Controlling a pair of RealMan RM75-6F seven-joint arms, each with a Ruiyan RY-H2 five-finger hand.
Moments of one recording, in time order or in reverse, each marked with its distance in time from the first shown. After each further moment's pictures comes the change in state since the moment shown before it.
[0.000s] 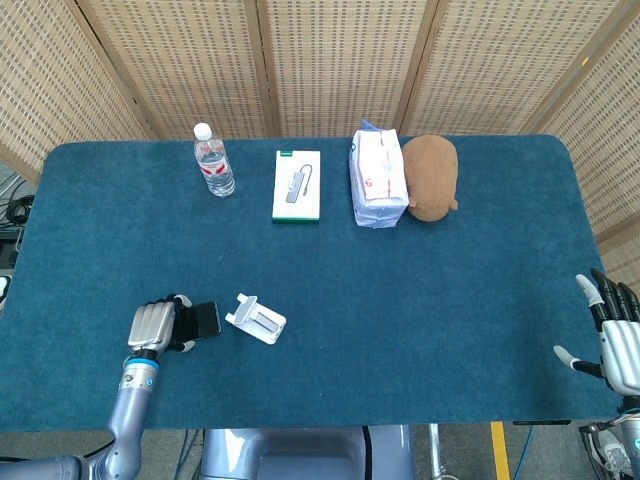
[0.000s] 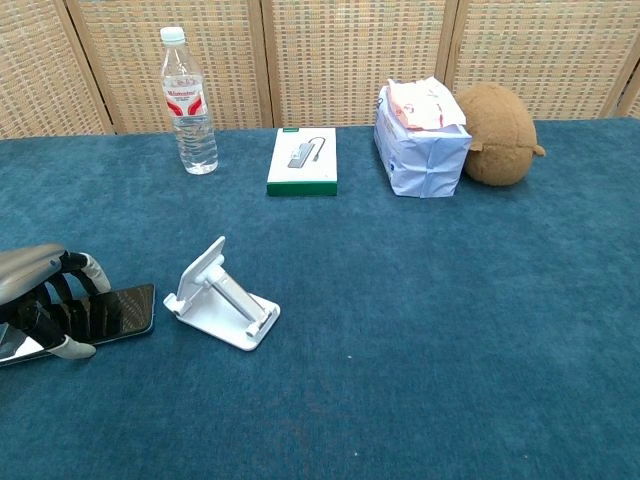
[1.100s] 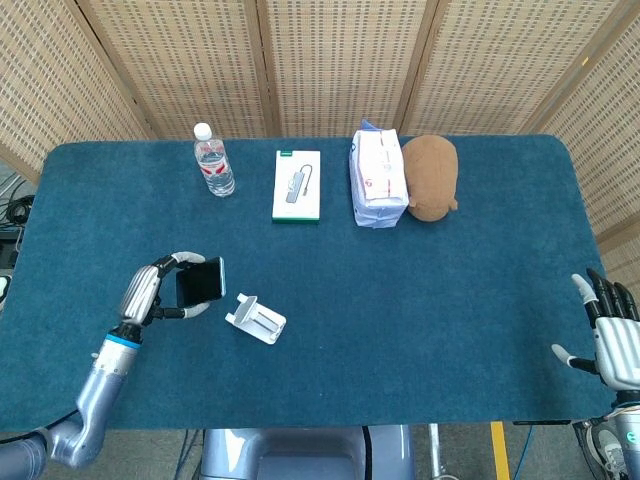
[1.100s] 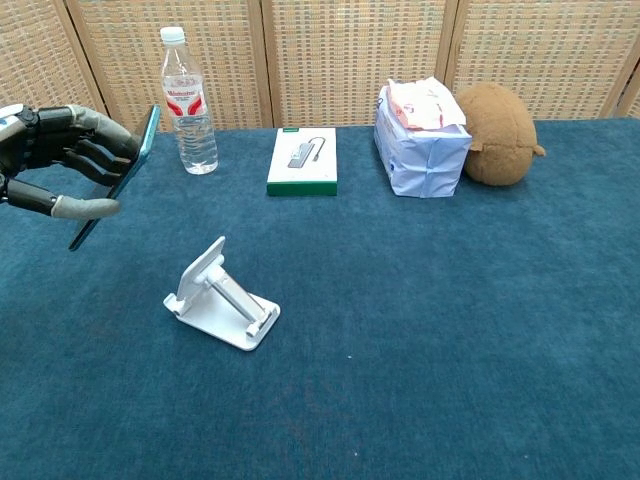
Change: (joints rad) left arm -0.006 0.089 -0.013 0.299 0.713 0.059 -1.184; right arm 0.019 -0.018 0.010 0.000 0.052 -0.048 -0.074
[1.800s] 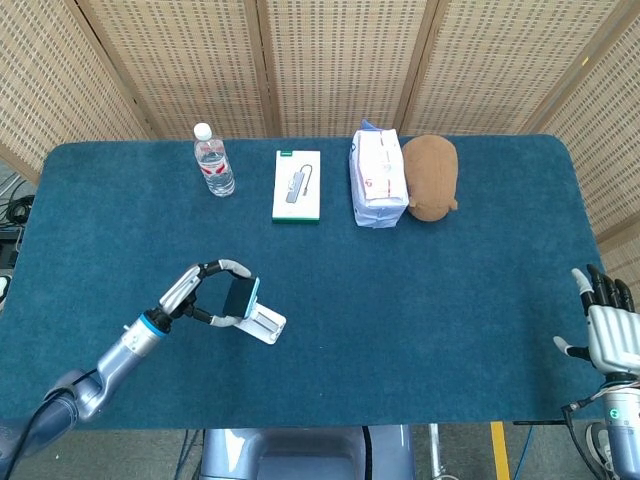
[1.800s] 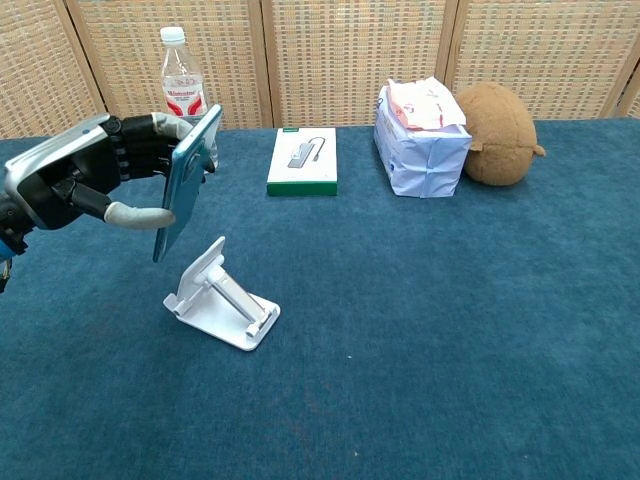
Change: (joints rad) left arm -0.180 -0.242 0.113 0.617 0.248 0.121 -0.744; right arm 0.056 -0.063 0.046 0.032 0.173 -0.113 -0.176
